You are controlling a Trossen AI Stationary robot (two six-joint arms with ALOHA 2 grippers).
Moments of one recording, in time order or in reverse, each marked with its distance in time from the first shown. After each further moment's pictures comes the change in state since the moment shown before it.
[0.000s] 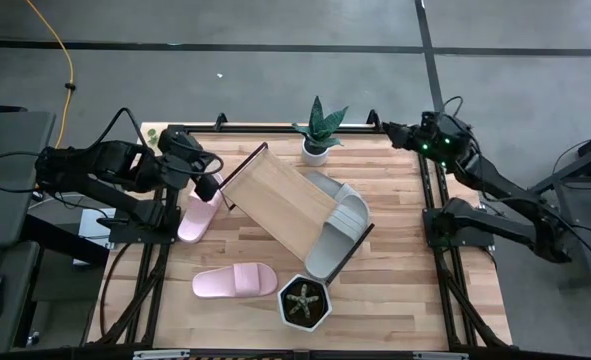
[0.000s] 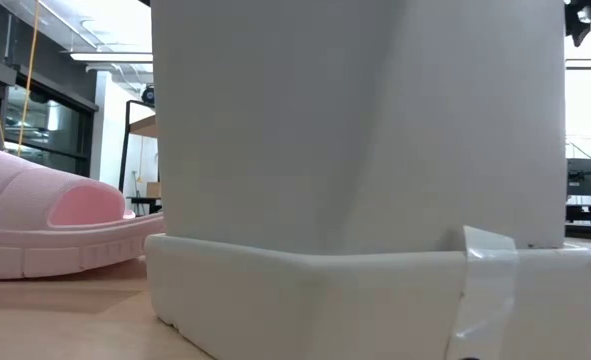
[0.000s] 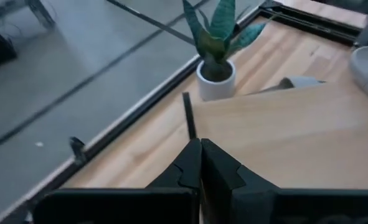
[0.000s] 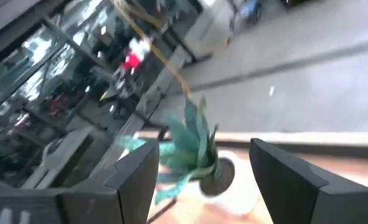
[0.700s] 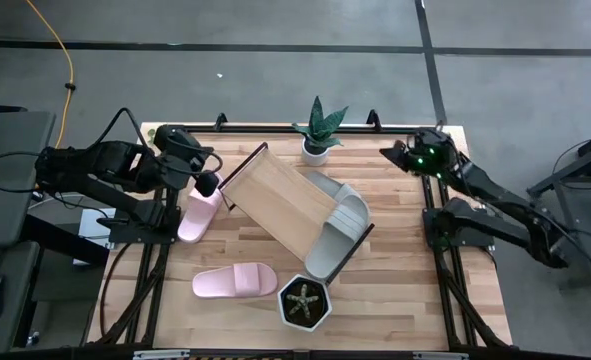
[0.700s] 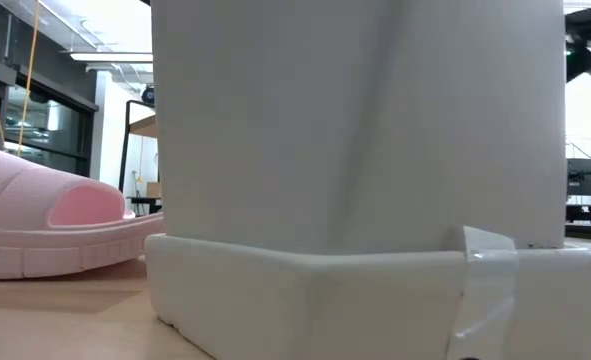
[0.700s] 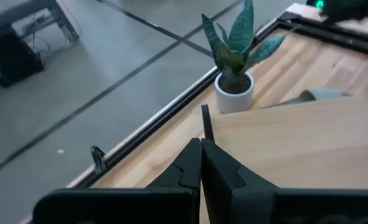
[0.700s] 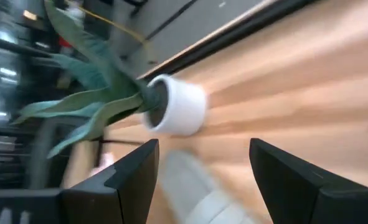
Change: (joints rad) left arm 0.001 0.000 0.000 0.000 -0.084 -0.024; right arm -0.043 -0.087 -0.208 -0.154 -0.096 0.346
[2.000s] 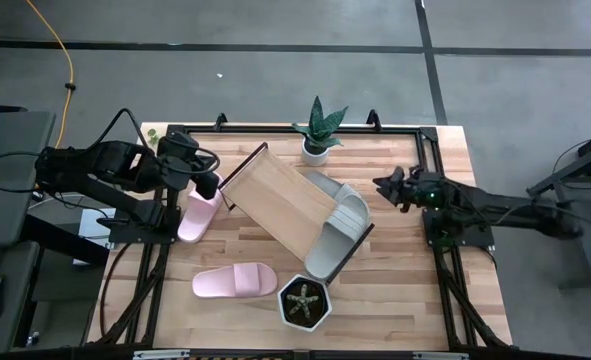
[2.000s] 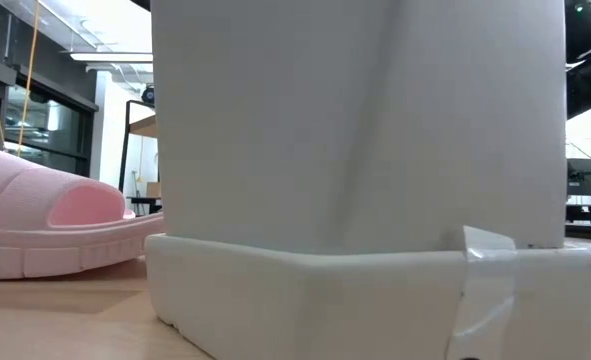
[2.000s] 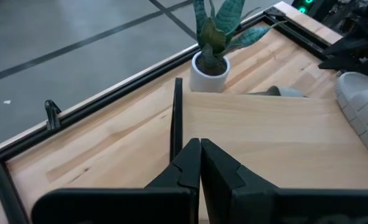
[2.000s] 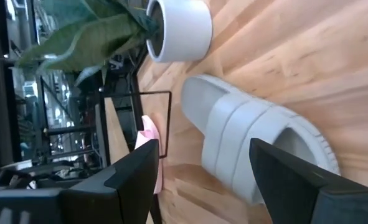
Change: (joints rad) left arm -0.001 -0.001 0.000 -0.036 0.136 -0.238; right arm 0.612 -0.190 -0.206 0.059 0.408 0.577
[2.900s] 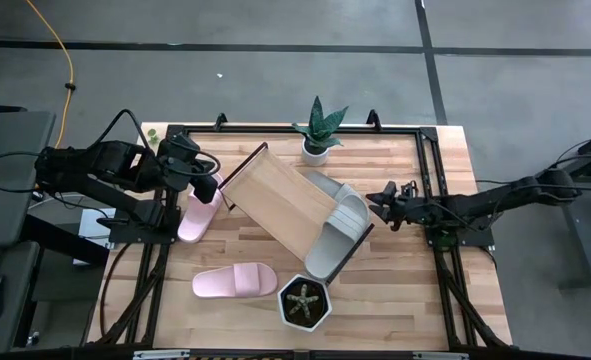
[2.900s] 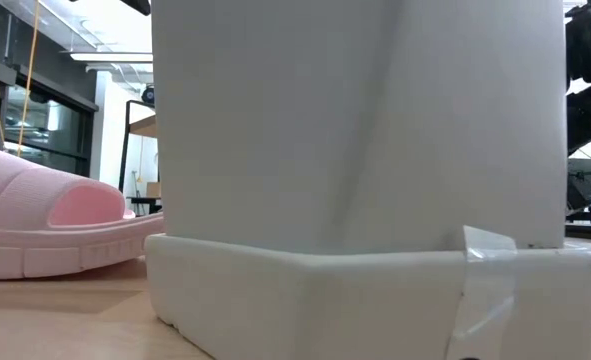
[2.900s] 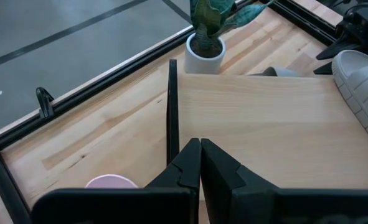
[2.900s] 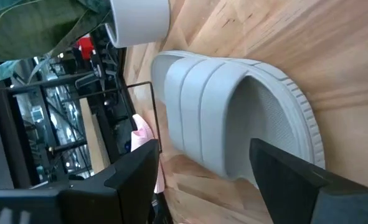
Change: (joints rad) left arm 0.000 0.000 0.000 -0.029 0.068 0.000; right arm 0.325 0.264 -0.119 0.296 0.278 0.353
